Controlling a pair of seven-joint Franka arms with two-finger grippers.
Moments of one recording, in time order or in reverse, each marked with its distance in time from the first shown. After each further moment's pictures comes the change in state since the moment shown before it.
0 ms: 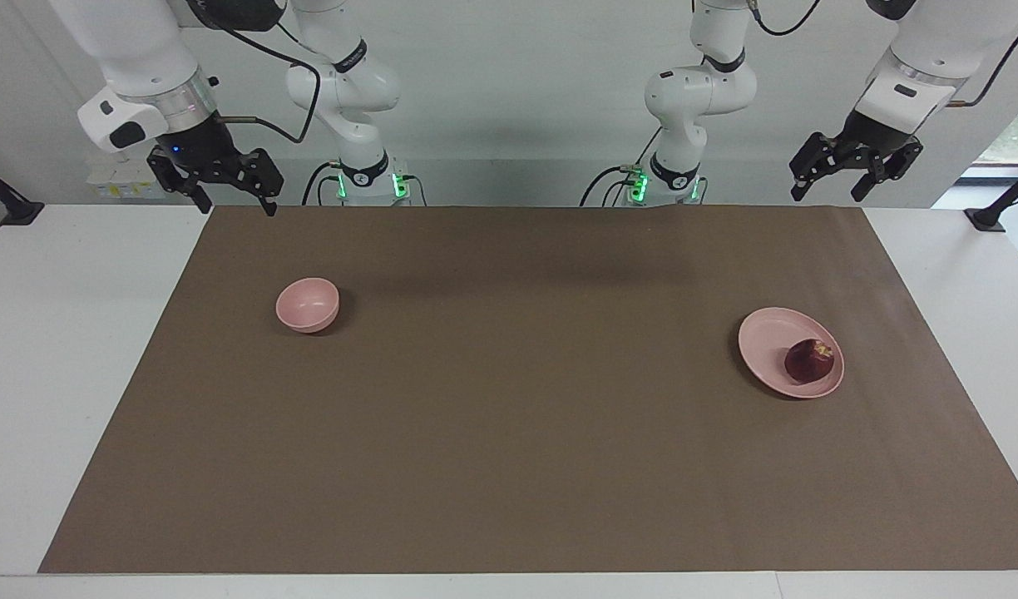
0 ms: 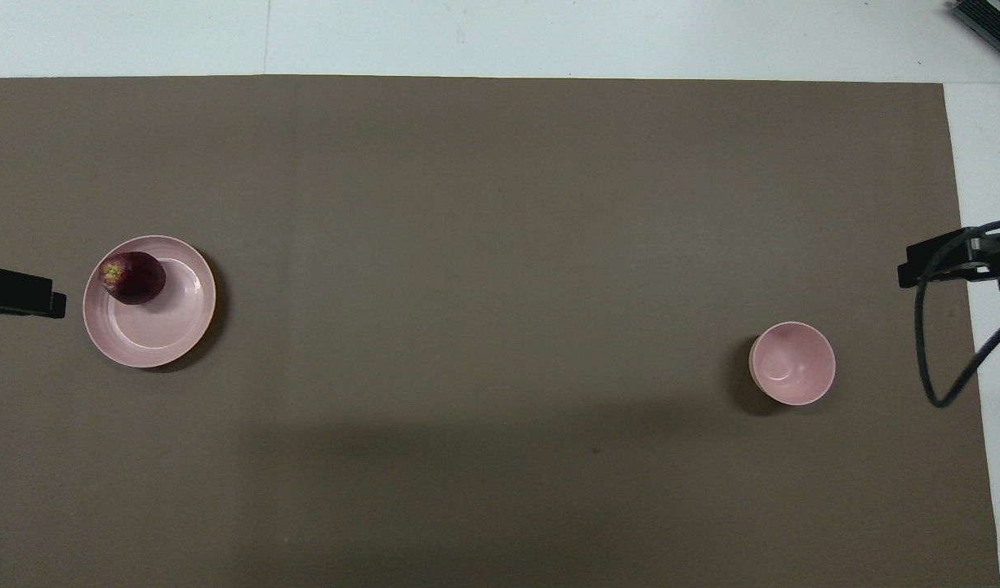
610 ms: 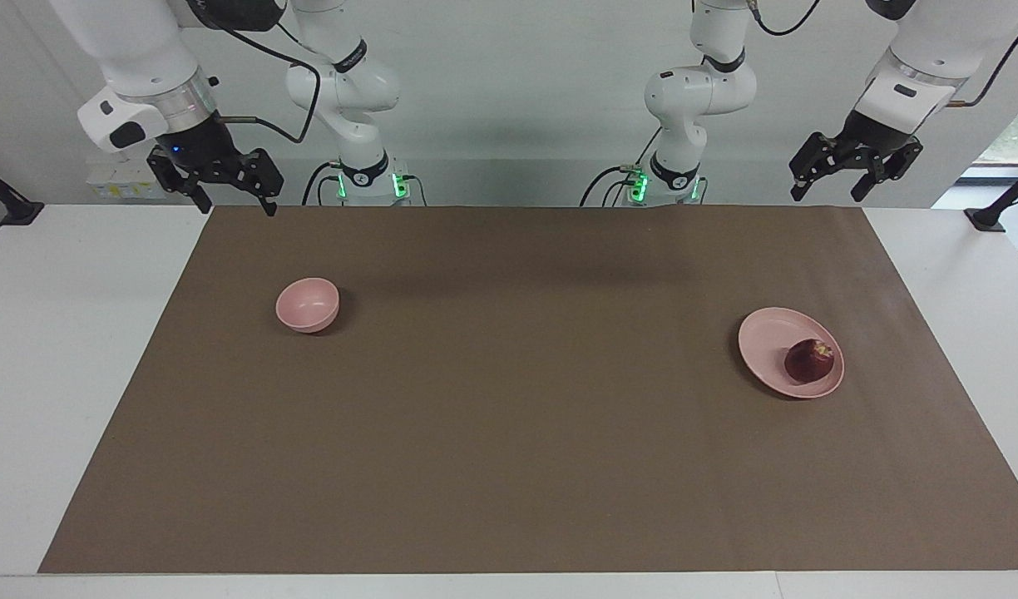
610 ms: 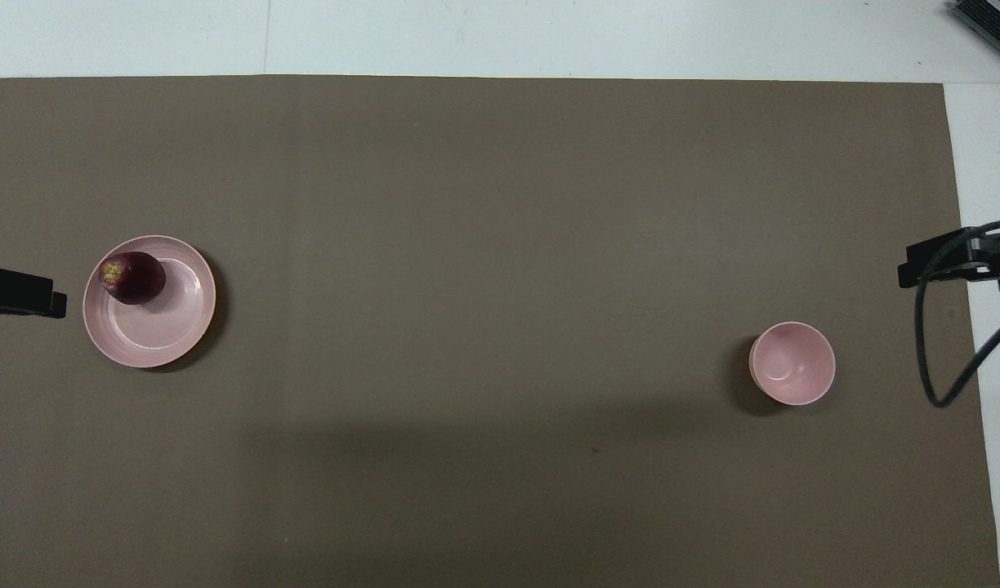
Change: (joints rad) left arm -0.002 0.000 -0.004 0.000 -0.001 0.002 0.001; right arm 0.000 0.000 0.000 0.000 0.000 0.000 0.000
